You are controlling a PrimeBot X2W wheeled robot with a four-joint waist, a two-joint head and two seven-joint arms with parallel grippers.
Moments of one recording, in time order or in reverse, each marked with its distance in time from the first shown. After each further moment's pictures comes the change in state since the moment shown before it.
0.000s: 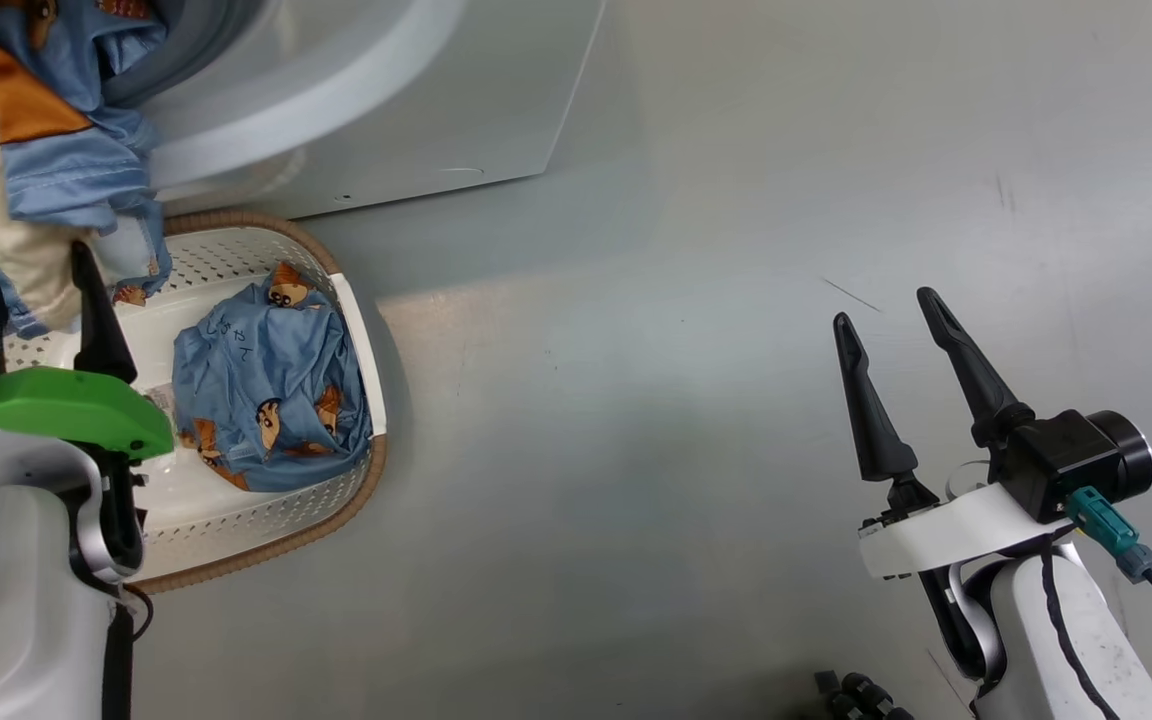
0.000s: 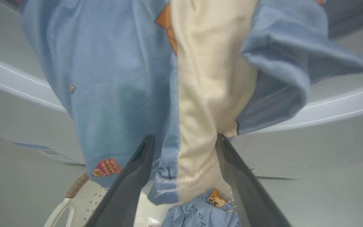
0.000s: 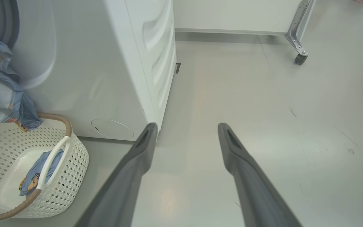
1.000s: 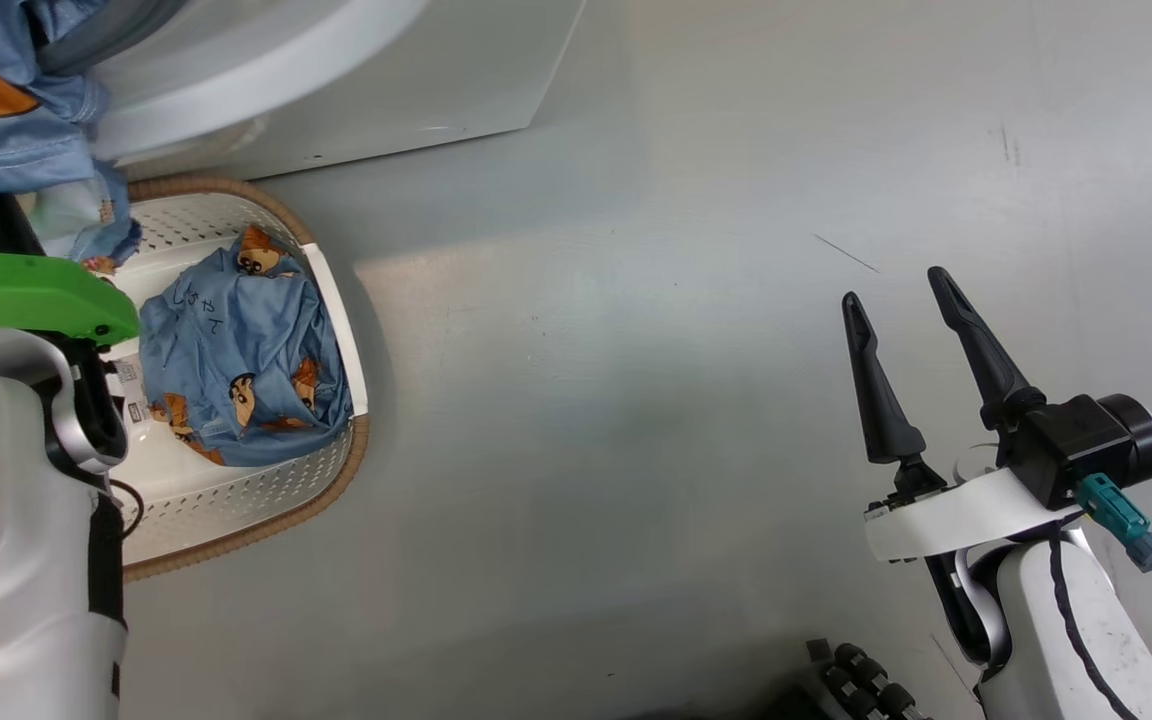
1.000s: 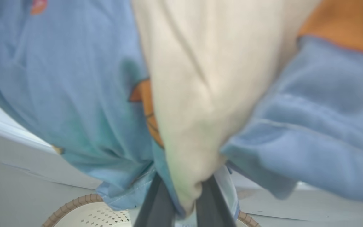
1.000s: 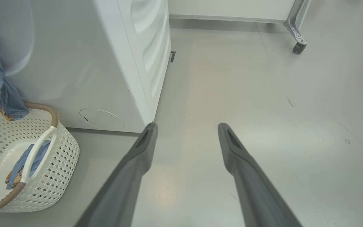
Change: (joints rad) left arm -0.214 0.003 0.015 0.151 -0.009 -0.016 -0.090; right arm -0.021 0.003 -0.011 -0.007 -0.009 0.000 0.000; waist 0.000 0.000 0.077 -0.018
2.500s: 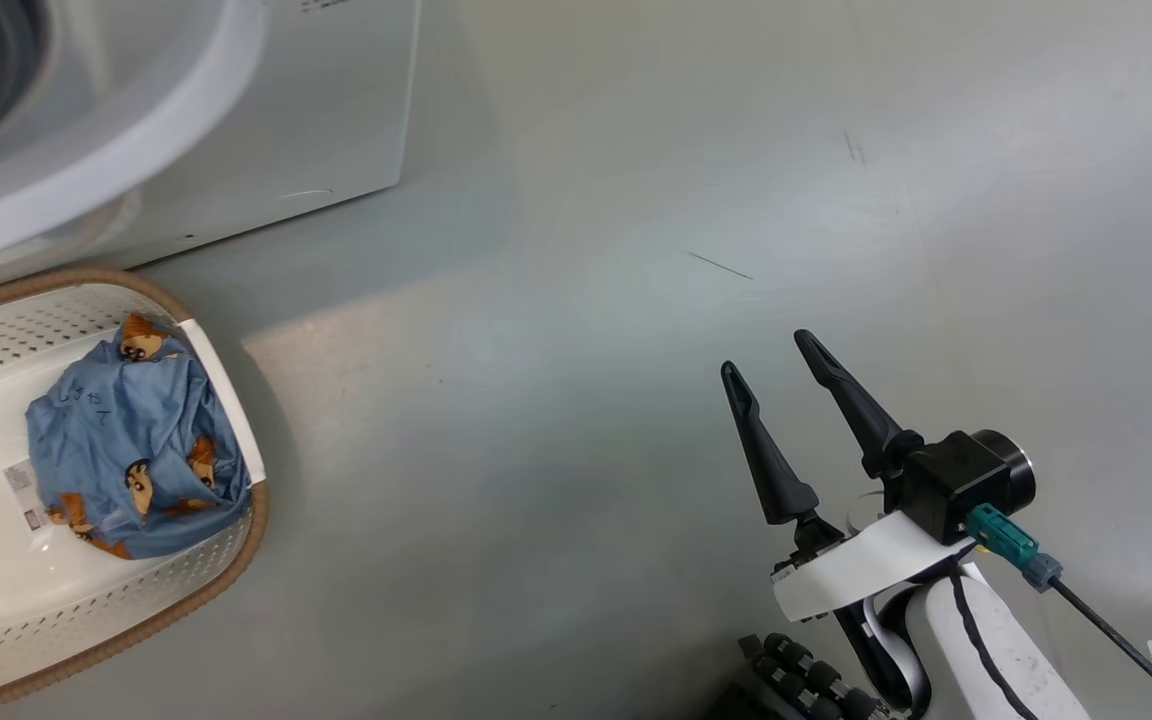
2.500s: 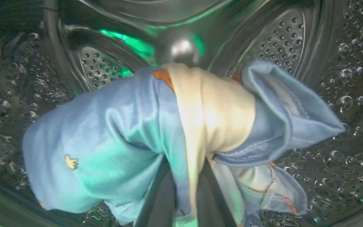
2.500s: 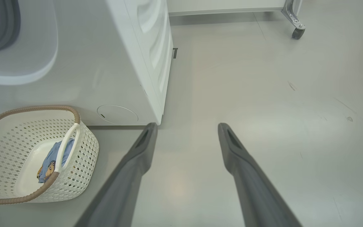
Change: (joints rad) left arm -0.301 0.236 0.034 -0.091 0.109 -0.002 0.109; right arm 0.008 0.015 0.182 0.058 0.099 0.000 0.000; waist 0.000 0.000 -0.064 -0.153
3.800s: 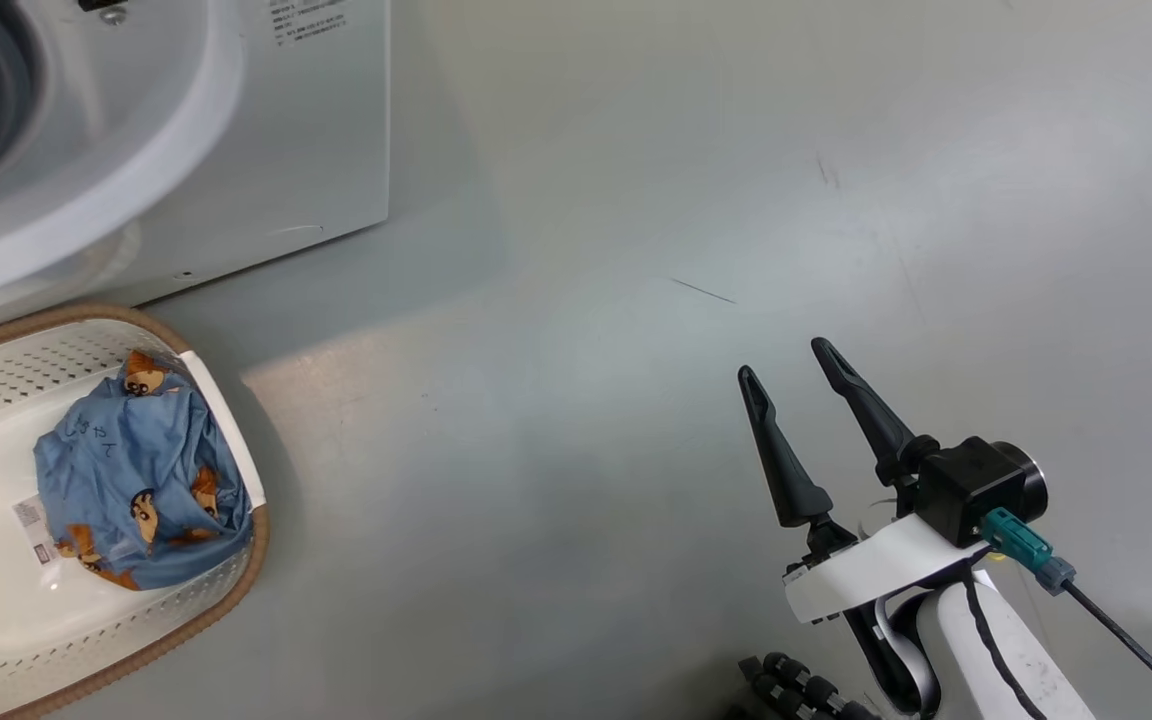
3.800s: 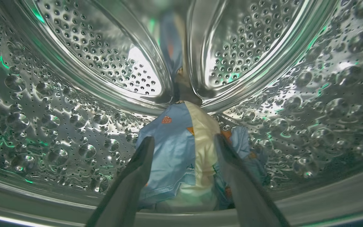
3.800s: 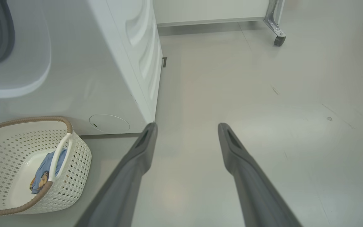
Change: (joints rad) left arm -0.154 -0.016 -0.042 0.426 0.050 0.016 0.029; right arm 0.023 0.006 -0.026 0.003 0.008 0.000 0.000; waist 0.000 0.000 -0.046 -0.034
